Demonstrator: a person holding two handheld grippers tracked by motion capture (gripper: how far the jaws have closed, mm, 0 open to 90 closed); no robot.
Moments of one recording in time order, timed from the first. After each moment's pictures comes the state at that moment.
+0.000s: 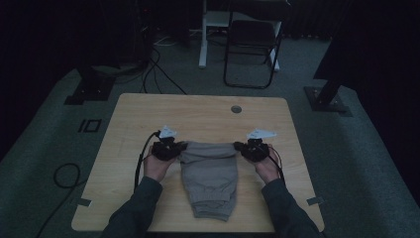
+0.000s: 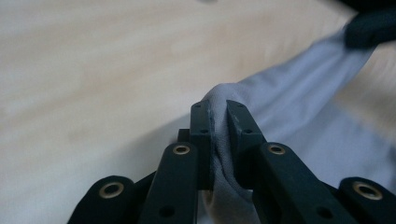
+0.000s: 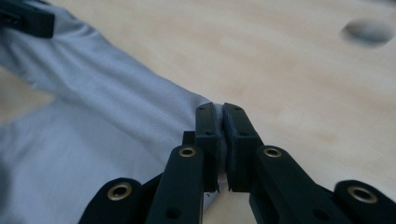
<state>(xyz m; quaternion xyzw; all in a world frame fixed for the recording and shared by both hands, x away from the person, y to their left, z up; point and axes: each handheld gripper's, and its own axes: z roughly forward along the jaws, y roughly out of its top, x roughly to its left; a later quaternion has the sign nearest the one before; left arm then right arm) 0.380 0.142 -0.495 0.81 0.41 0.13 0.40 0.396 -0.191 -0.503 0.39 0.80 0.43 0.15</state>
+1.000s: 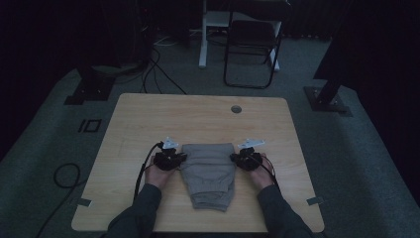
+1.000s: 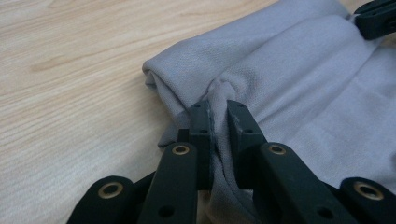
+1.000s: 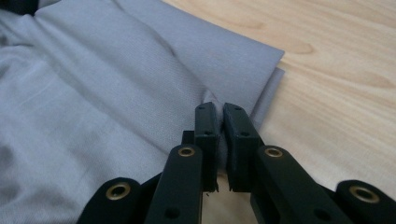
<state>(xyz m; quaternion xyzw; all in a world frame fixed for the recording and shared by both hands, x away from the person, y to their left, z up) 0.384 0.147 -0.542 0.81 0.43 0.12 0.39 0.394 -0.176 -0.544 0.40 0.83 0.37 0.13</state>
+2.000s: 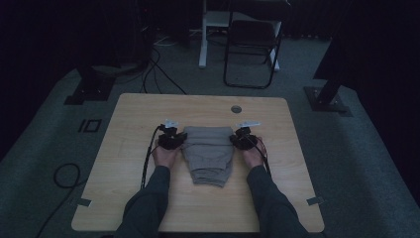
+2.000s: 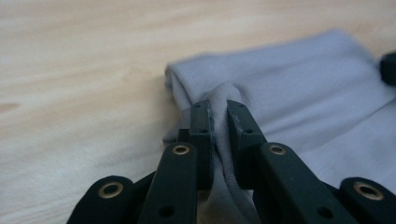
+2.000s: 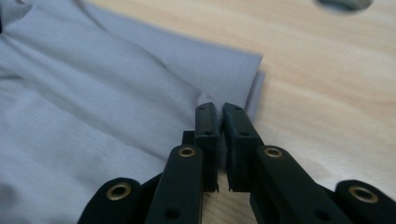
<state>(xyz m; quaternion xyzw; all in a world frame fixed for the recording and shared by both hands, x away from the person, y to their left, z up) 0.449 0.142 -0.531 0.73 0.51 0.16 0.43 0.462 -0.163 -0.537 0.48 0.78 0.36 0.17</state>
